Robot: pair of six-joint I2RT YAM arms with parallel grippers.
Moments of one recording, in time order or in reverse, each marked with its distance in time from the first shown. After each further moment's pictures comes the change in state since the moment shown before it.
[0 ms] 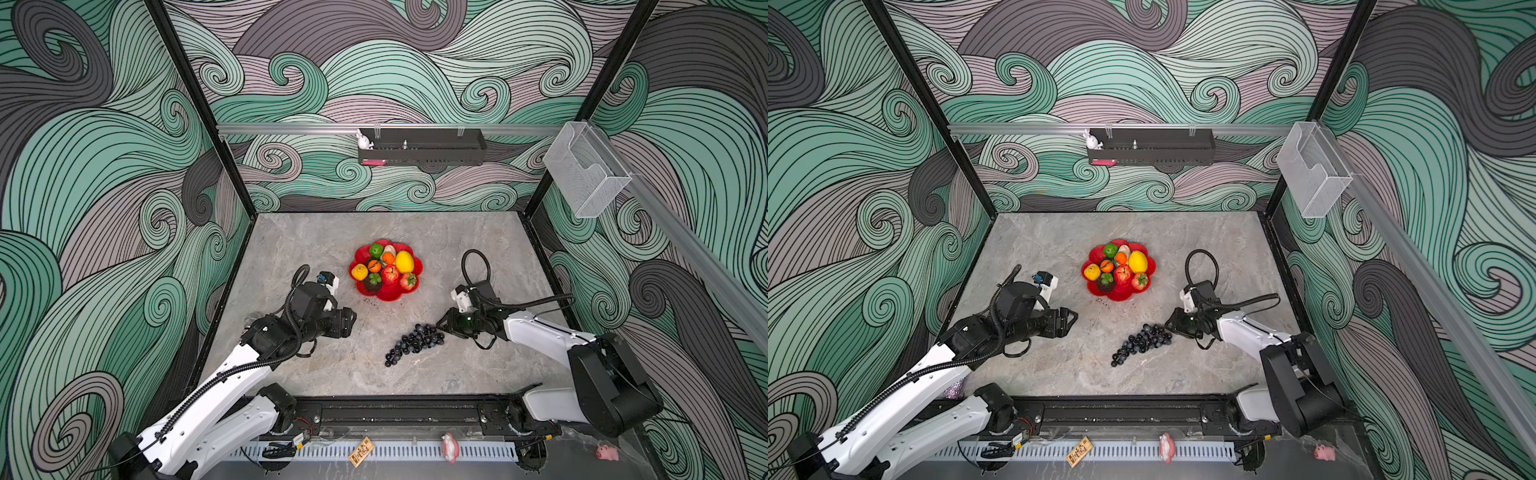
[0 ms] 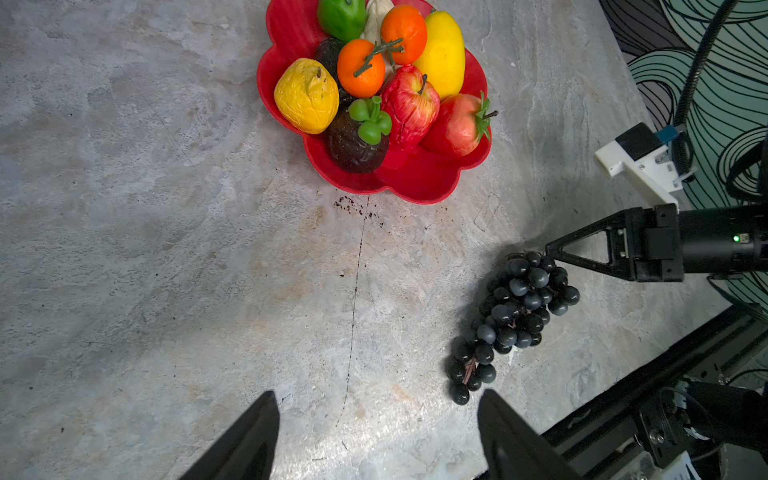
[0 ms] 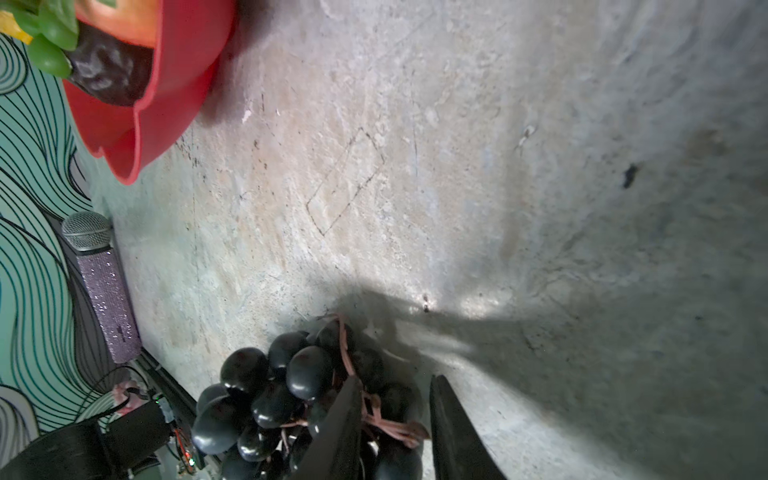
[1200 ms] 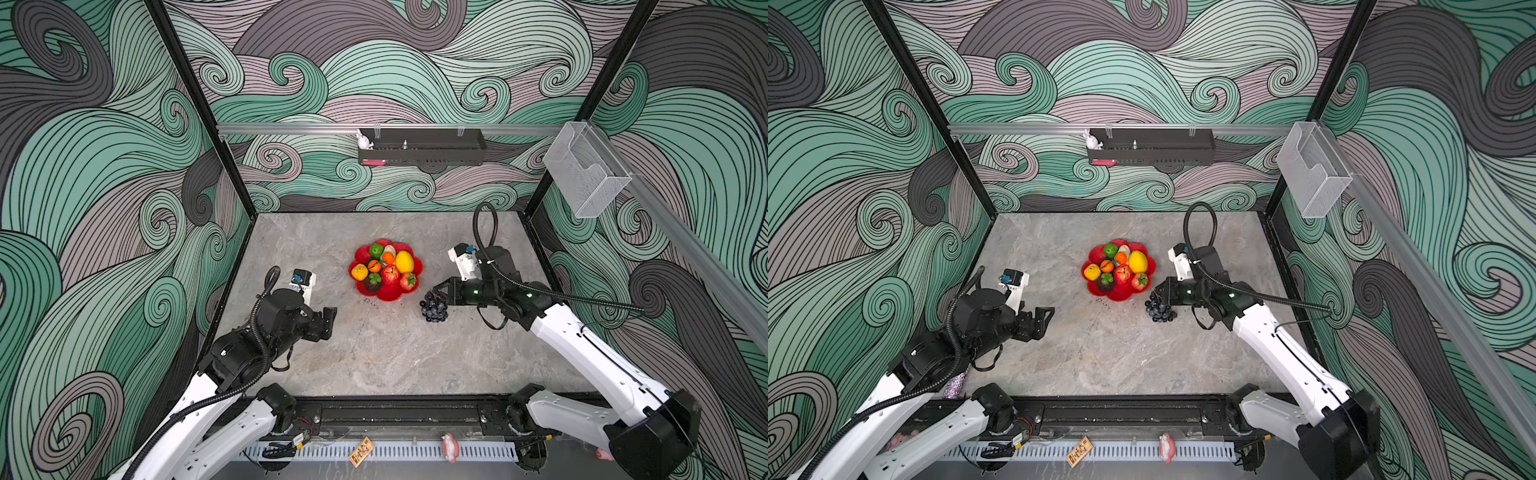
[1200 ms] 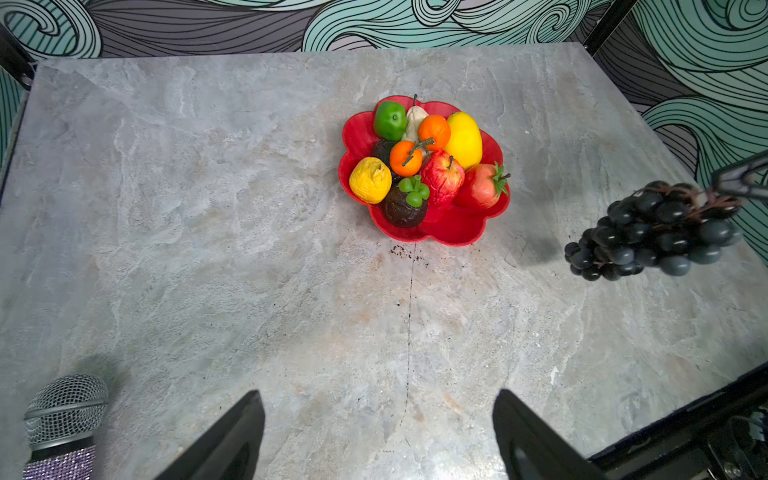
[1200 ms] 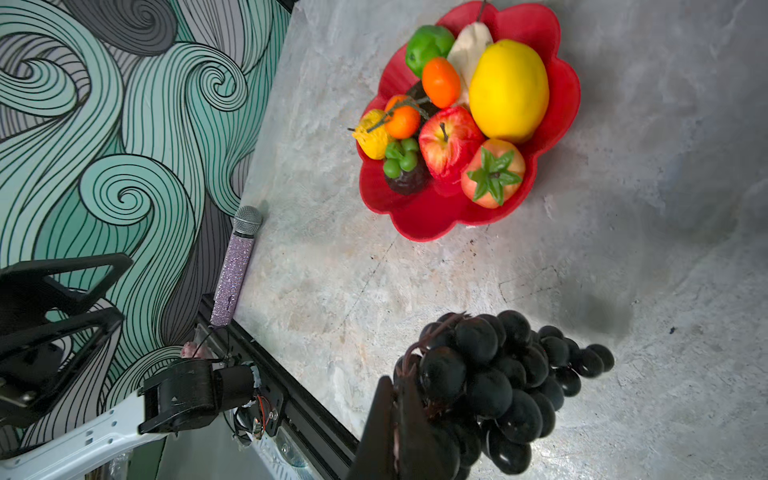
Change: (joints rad) left arm 0.000 -0.173 0.137 -0.197 -0.195 0.128; right arm 0.143 -0.240 0.492 -0.380 0.079 -0.093
